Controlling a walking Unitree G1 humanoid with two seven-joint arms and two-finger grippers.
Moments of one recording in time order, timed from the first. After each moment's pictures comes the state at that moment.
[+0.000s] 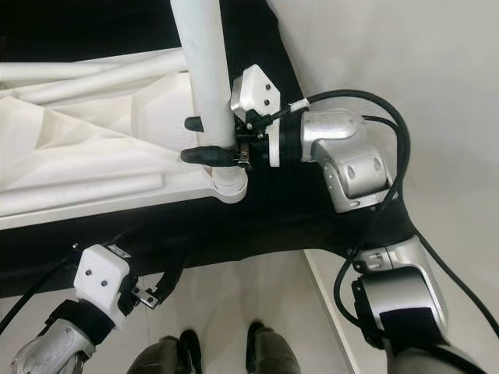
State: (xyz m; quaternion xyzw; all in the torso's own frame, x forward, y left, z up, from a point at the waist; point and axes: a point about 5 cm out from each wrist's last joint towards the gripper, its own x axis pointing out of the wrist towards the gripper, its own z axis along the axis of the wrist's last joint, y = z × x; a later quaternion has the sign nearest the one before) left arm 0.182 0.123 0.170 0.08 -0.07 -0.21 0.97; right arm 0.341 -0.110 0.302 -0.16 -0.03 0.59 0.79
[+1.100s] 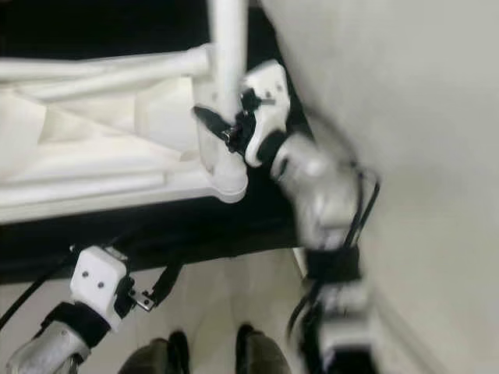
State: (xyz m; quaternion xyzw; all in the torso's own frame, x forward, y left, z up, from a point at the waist) left arm 0.179 0.126 0.165 0.08 -0.06 -0.20 0.97; right arm 0.307 -0.099 0.255 0.02 -0.09 0.20 0.98
